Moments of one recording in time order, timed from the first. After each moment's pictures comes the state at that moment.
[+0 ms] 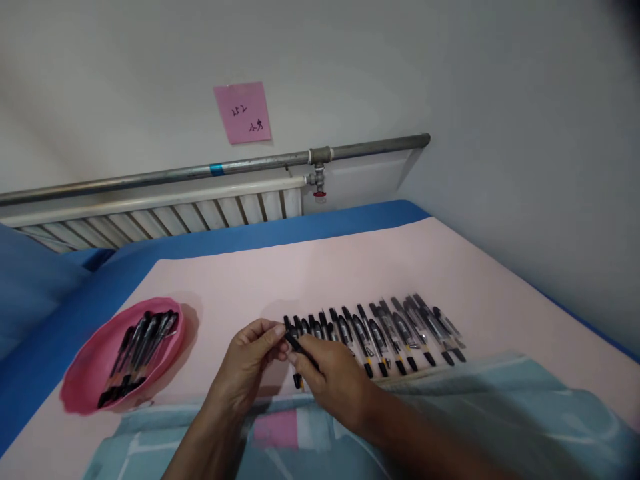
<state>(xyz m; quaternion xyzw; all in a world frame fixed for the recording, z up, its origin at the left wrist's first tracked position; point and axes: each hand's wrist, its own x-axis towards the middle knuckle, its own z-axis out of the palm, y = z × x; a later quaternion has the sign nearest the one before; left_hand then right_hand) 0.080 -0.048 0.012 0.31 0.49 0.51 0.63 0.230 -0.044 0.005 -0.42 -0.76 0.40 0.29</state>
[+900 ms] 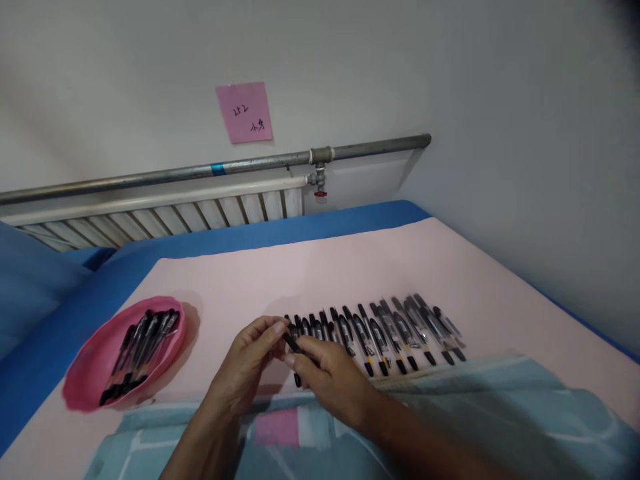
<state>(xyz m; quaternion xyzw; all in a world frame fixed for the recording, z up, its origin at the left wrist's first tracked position) 0.078 -0.051 0.016 0.34 0.48 0.50 0.63 0.226 -0.047 0.012 -0.40 -0.67 0.56 0.28</state>
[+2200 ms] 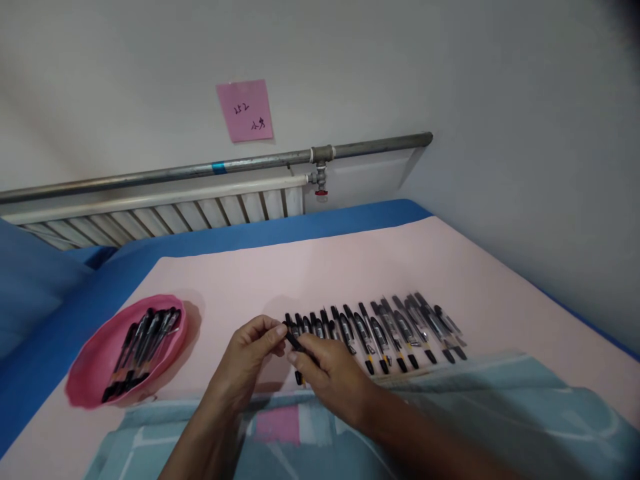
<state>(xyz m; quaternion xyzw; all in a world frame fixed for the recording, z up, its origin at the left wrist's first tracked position) 0.073 -0.050 0.016 0.41 0.51 0.48 0.58 0.226 -0.045 0.006 -0.41 -0.73 0.46 0.29</state>
